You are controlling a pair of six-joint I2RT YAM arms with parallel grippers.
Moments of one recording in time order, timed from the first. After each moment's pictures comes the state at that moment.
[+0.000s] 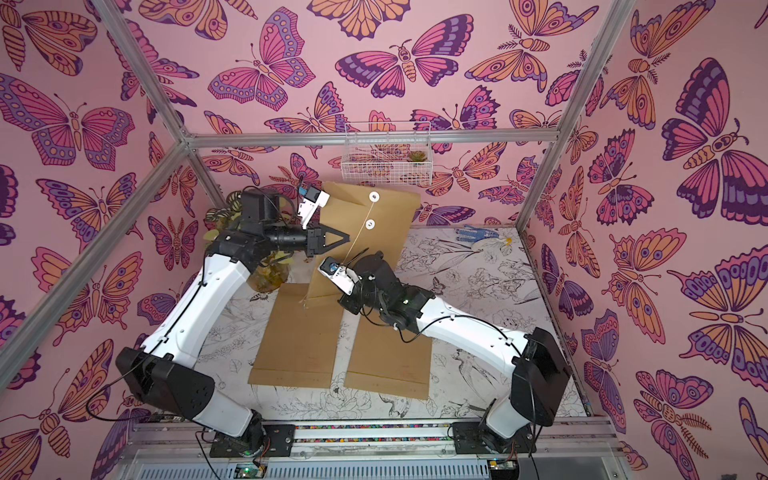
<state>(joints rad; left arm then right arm) -0.29 1.57 1.69 -0.62 0.98 -0.11 0.93 1.57 1.31 -0.16 0.00 -0.27</state>
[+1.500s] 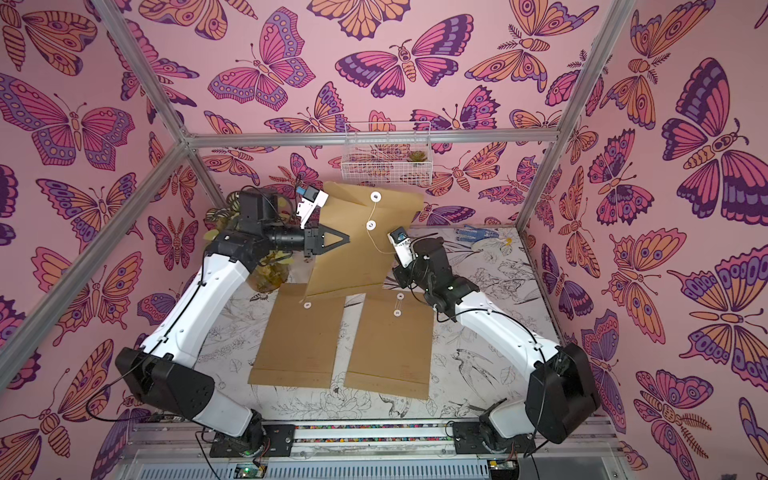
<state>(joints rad) -0.29 1.57 1.69 -0.61 1.05 -0.14 0.54 1.42 1.13 -0.10 0.02 -0.11</state>
